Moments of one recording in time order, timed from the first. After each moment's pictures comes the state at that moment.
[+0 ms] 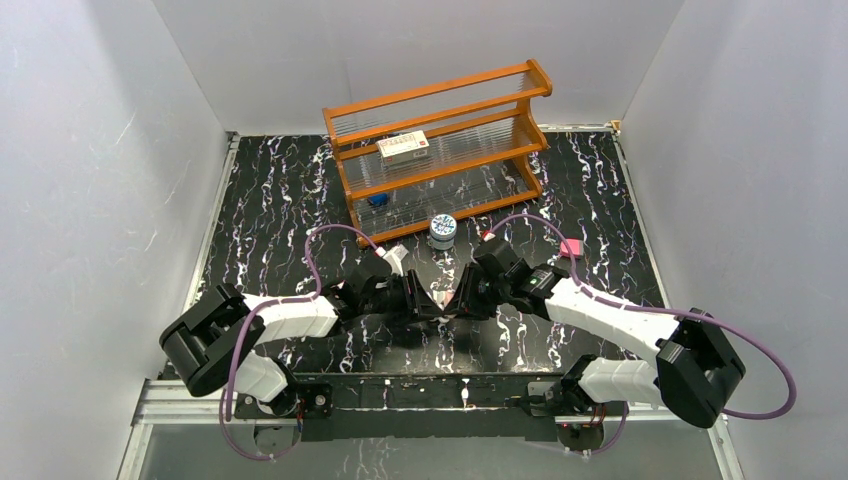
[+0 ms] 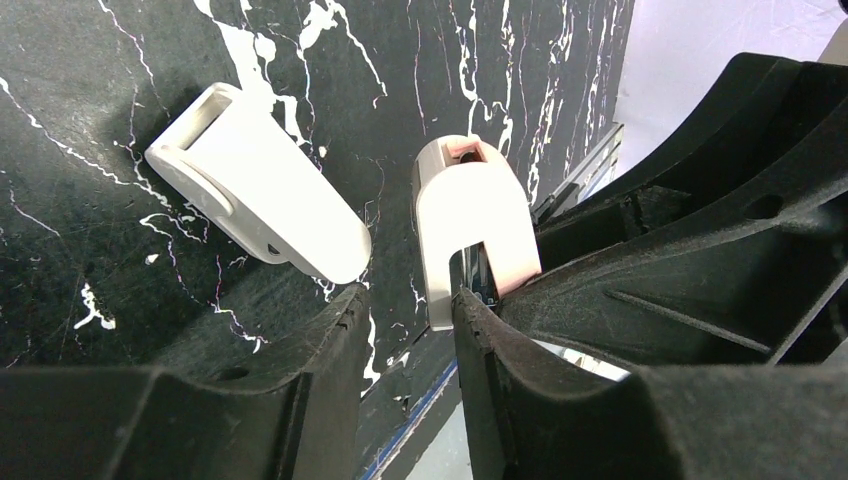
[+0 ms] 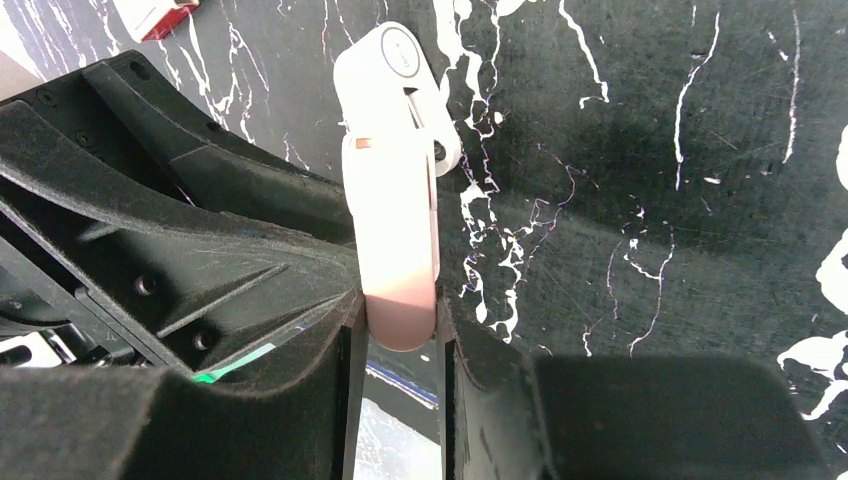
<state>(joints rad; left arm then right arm) -0.84 1.43 0.48 0.35 0.32 -1.09 0.84 1.20 0.70 -0.41 -0.18 1.03</state>
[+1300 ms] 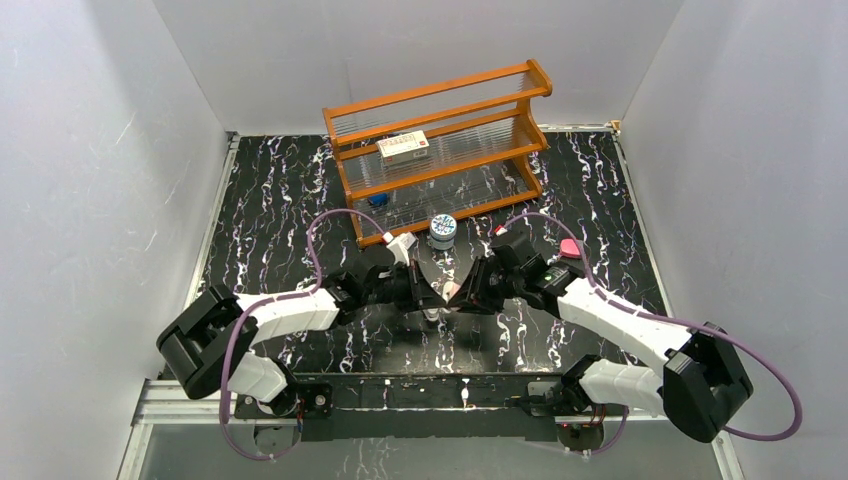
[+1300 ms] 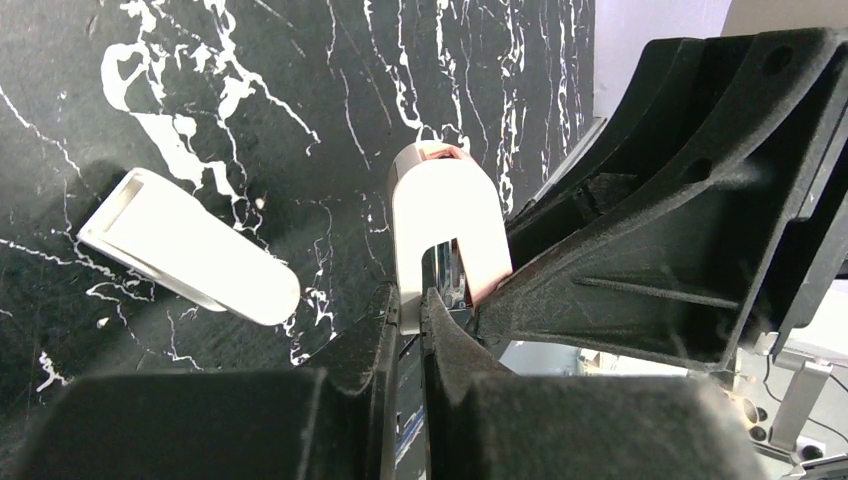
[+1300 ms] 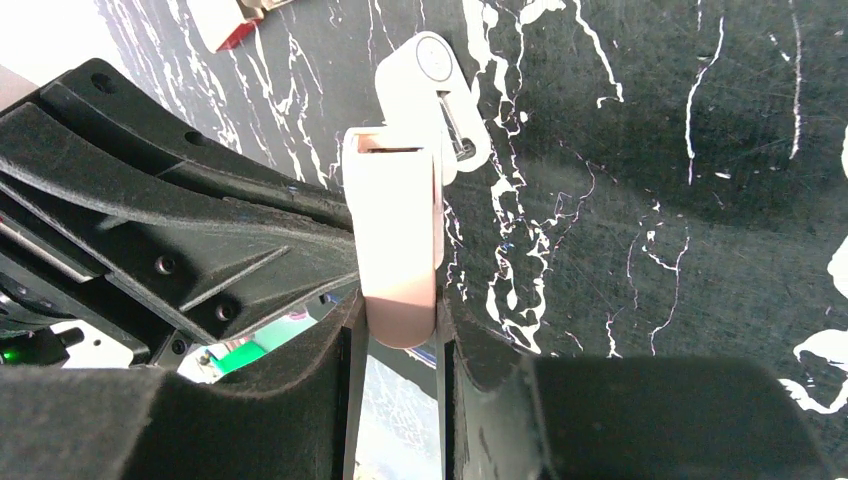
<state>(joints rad) -0.84 1.41 0.56 0.31 0.34 -0.99 0.73 1.15 0.67 -0.39 -0.30 1.04</state>
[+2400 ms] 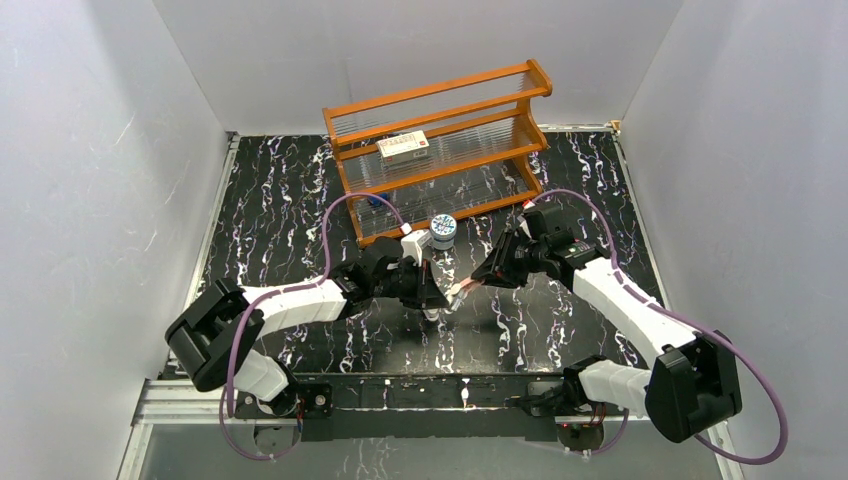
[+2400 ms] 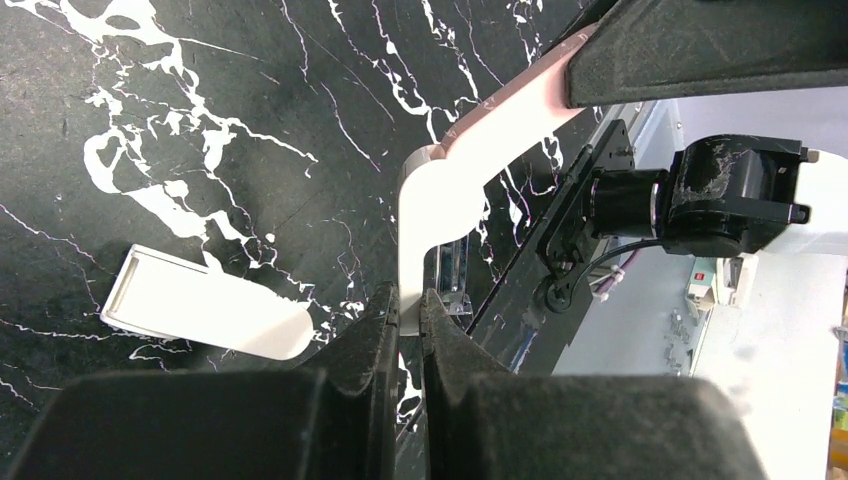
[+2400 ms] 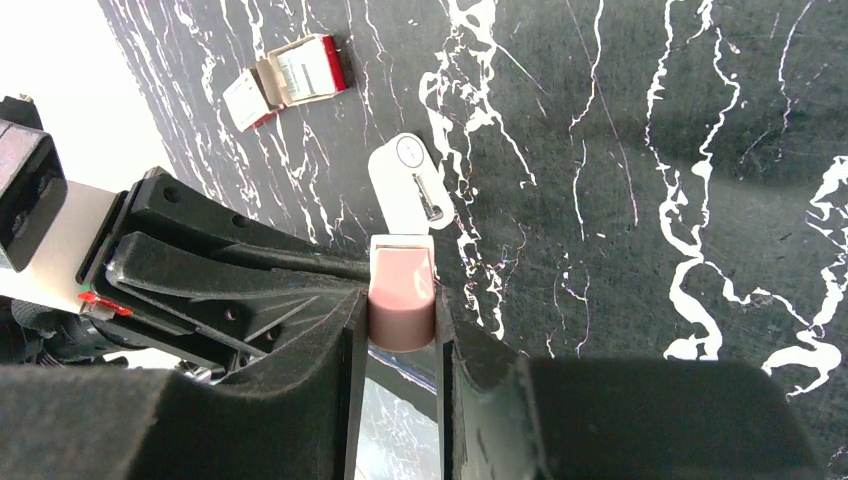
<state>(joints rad) -0.84 1.46 0.66 0.21 0.41 -0.68 0.44 1.15 0.79 -0.54 -0.41 0.85</state>
